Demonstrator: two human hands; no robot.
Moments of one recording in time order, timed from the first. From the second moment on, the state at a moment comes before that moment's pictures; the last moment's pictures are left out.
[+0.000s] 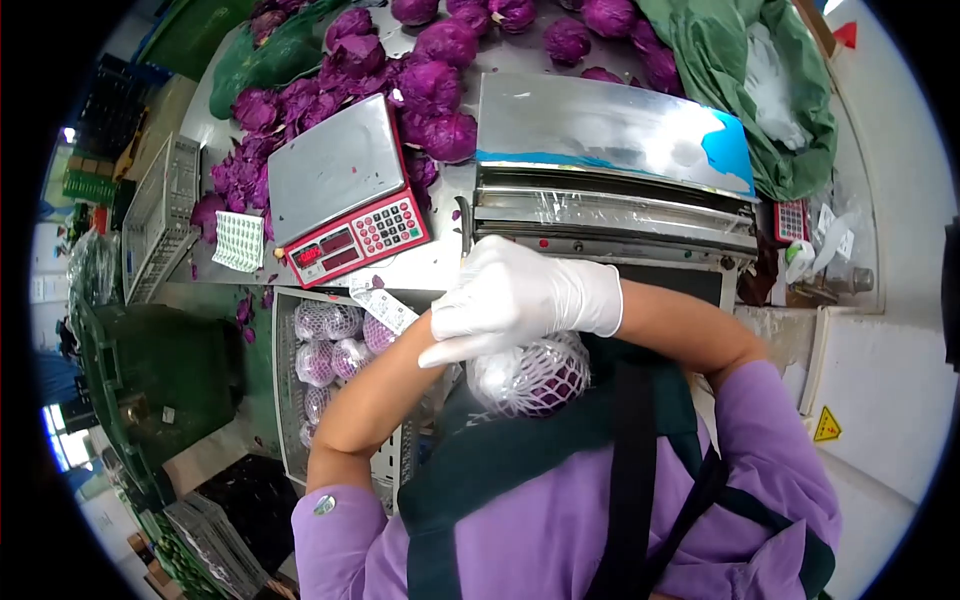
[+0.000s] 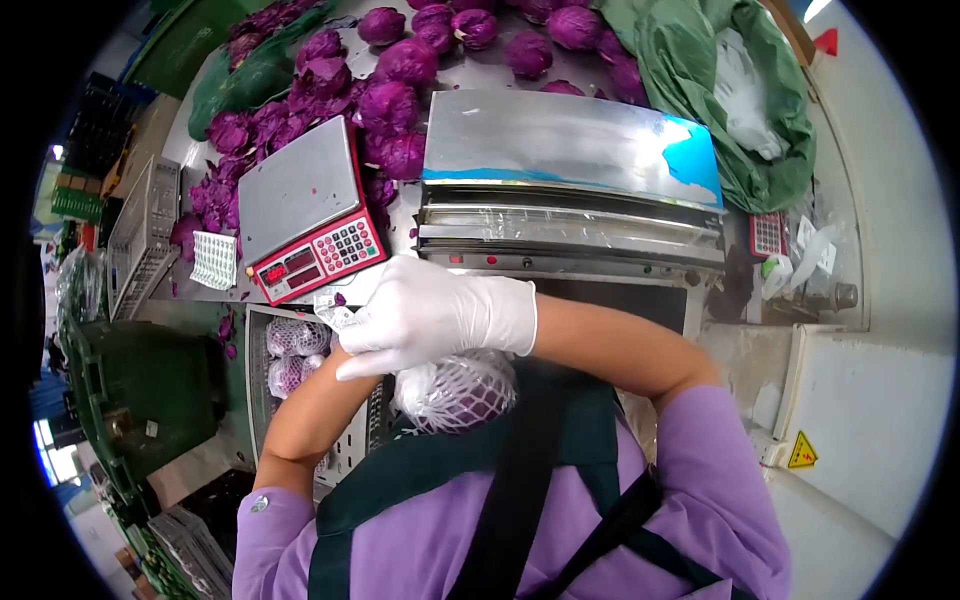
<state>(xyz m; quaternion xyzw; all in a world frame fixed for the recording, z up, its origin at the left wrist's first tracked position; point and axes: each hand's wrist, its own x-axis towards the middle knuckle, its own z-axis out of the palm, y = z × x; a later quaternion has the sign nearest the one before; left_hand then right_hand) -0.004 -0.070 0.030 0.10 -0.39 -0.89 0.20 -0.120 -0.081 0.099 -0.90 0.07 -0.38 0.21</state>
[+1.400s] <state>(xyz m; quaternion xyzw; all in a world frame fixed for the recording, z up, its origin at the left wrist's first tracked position) 0.476 0.343 -0.240 0.58 0.25 -0.22 0.75 -0.038 -0.037 0.015 -0.33 0.49 -0.21 0.78</state>
